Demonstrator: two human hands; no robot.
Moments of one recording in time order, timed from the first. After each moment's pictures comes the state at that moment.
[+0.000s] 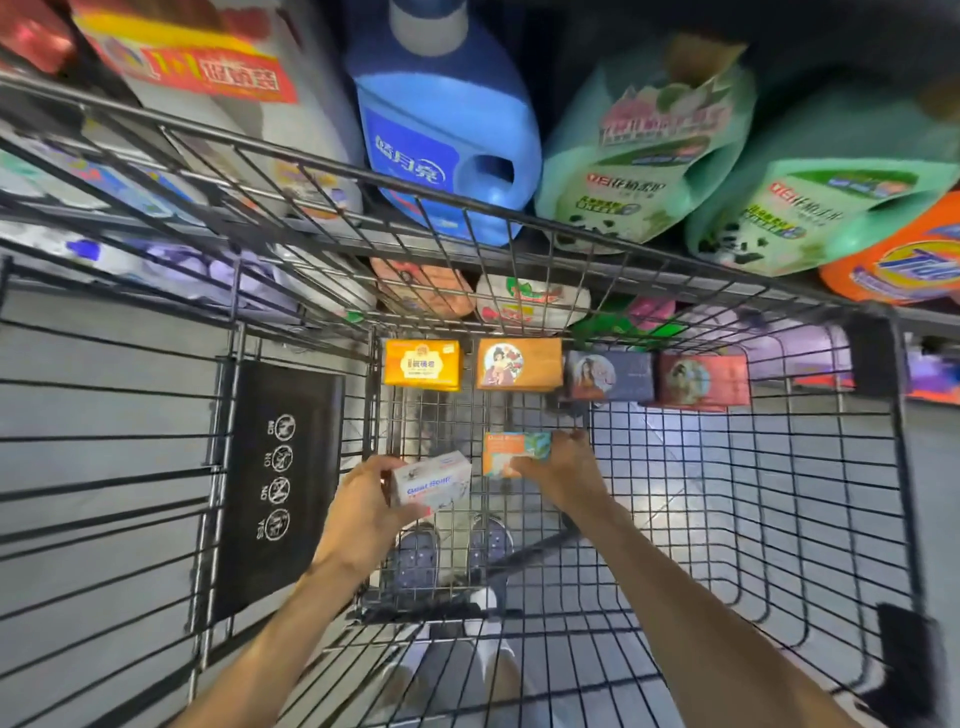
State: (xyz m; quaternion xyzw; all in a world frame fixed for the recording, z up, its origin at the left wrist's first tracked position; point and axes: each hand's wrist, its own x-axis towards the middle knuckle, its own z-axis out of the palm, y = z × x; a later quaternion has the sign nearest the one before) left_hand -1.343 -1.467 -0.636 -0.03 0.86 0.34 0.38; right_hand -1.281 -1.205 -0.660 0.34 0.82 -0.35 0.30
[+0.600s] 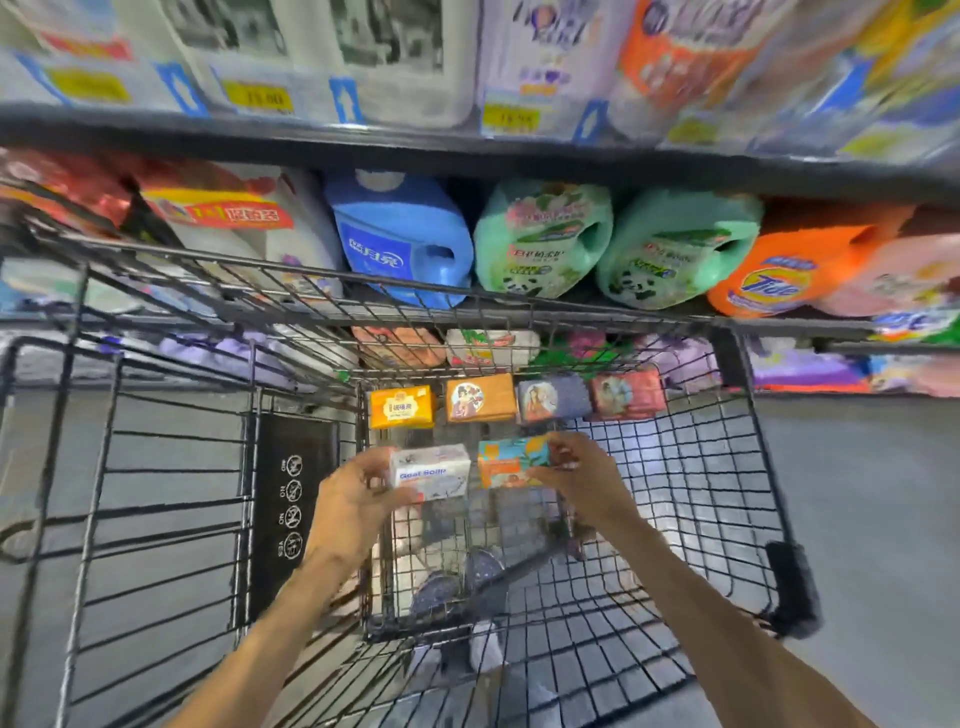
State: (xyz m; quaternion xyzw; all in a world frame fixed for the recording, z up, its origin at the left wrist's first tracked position) left_hand -1.366 -1.443 -0.524 0.03 0.83 0.44 0.34; right_hand -1.254 -1.172 -0.523 0.37 0.78 -0.50 0.12
